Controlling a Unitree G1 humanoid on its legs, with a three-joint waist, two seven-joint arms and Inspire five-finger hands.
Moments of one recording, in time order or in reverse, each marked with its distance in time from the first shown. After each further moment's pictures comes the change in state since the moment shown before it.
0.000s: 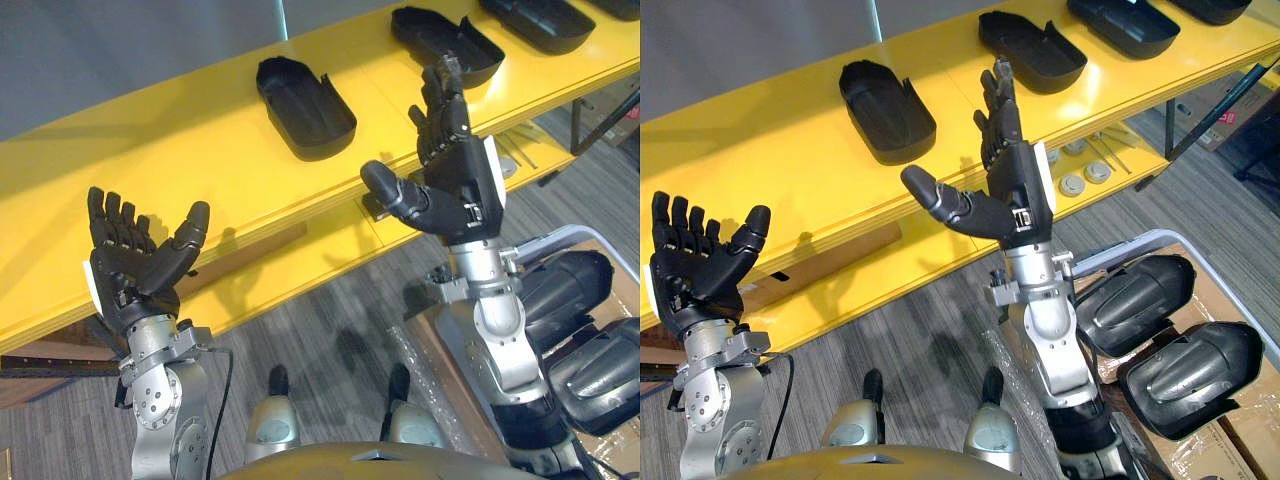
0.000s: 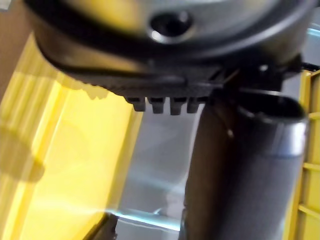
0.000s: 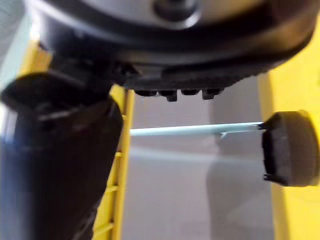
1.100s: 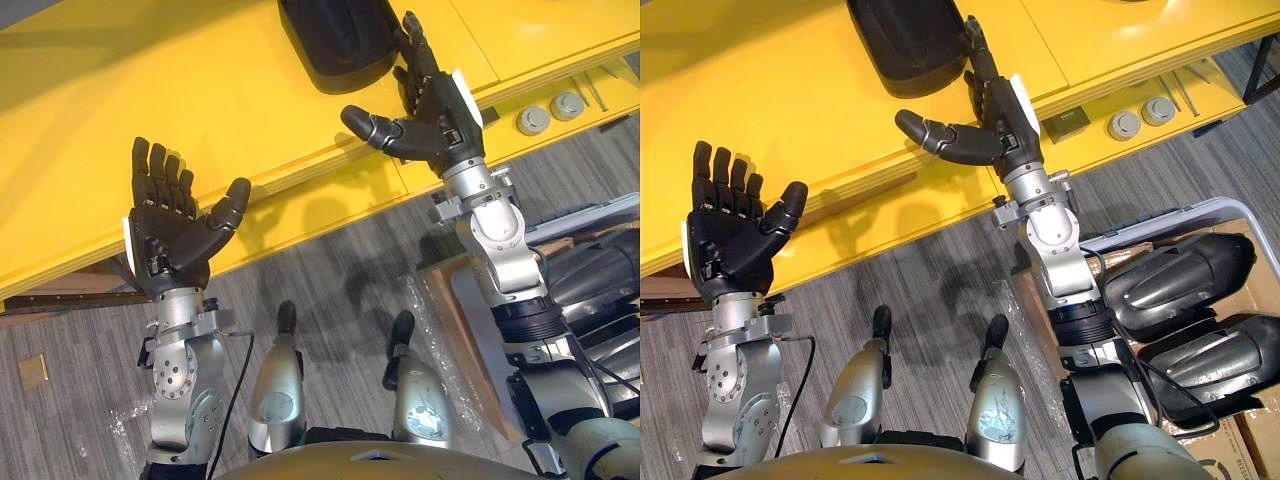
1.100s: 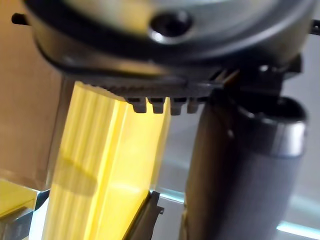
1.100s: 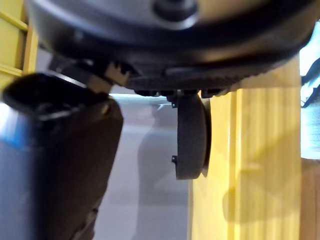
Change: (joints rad) left arm -0.124 0.033 -0.060 0.077 -0.038 -0.038 -0.112; right arm -0.371 -0.073 -0.050 0.324 -0.004 0.083 0.140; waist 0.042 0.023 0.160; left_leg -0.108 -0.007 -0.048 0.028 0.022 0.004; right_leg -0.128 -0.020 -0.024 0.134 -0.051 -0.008
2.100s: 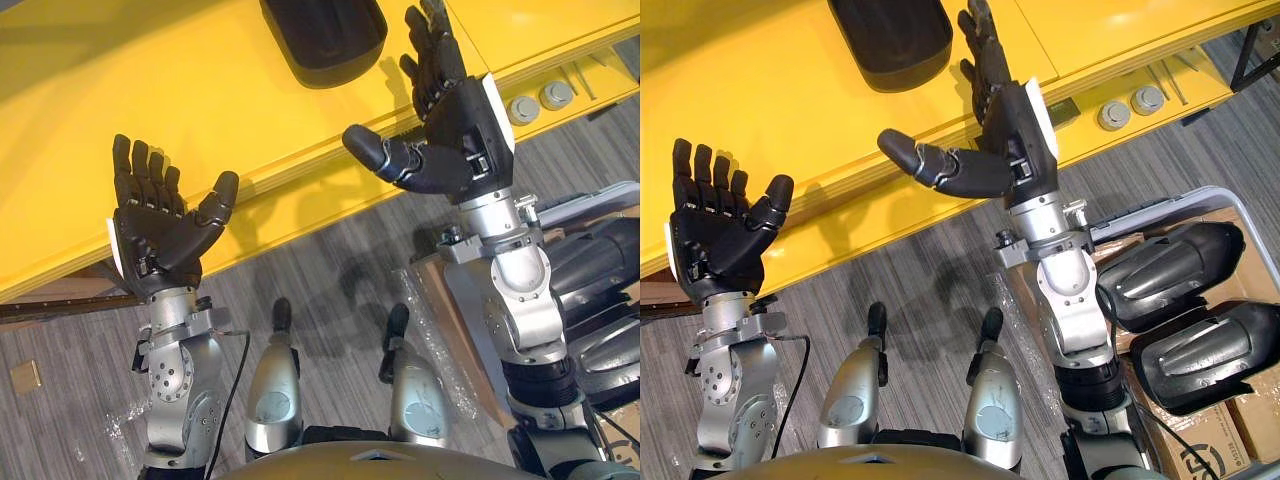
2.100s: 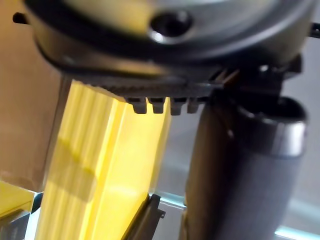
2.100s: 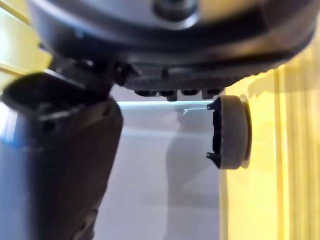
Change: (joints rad) left arm 0.009 0.000 0.005 -0.048 0.009 0.001 0.071; right arm 0.286 0.079 -0.048 -0.478 -0.027 0.075 0.002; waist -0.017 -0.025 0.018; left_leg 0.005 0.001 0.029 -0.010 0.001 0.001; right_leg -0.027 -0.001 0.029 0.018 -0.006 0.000
